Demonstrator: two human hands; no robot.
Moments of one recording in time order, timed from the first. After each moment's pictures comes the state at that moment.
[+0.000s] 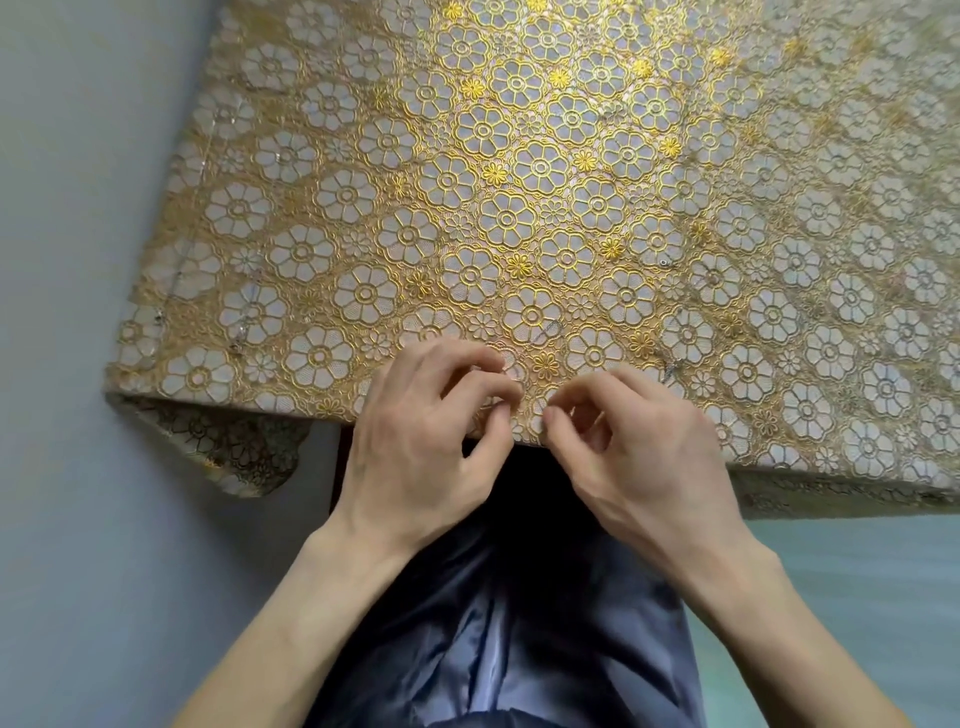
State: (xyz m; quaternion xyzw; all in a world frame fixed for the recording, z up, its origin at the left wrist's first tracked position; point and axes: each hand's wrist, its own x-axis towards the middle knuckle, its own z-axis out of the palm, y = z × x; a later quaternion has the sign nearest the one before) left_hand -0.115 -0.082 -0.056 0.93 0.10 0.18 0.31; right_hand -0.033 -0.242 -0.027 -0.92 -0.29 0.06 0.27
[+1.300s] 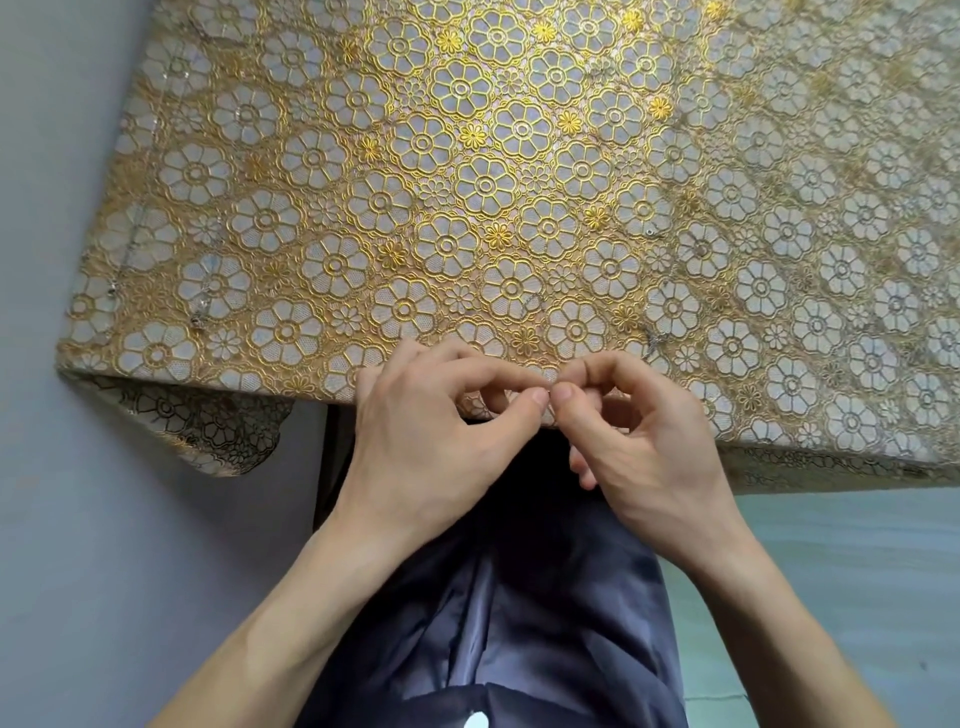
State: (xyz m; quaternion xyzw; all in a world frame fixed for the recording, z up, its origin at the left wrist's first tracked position) left_hand -0.105 -0.106 -0.022 0.85 0.24 0.05 0.47; right_hand -0.034 -0.255 -0.025 -0.80 -0.12 0.26 0.53
